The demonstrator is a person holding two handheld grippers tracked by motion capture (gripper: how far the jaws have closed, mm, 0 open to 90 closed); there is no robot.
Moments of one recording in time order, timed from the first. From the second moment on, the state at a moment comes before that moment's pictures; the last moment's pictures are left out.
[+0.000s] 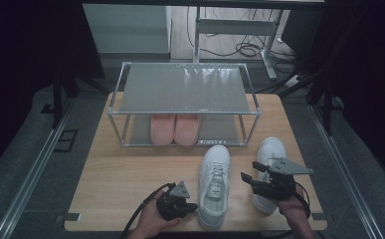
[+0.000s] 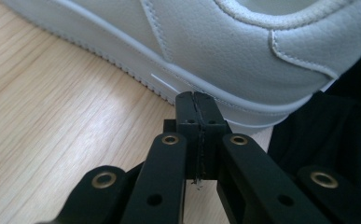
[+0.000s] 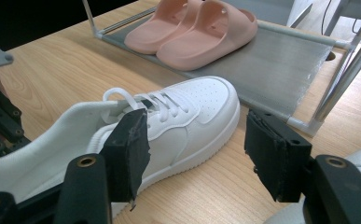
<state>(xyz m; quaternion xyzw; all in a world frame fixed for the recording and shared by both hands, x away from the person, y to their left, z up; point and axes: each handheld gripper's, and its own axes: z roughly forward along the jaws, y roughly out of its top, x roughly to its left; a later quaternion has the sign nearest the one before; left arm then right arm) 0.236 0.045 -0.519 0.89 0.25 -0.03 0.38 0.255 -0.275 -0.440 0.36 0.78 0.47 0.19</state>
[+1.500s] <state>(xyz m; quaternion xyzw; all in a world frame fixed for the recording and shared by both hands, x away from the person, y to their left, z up) 0.260 0.062 -0.494 0.88 0.28 0.06 0.37 0.255 -0.278 -0.439 0.37 0.78 0.47 0.19</state>
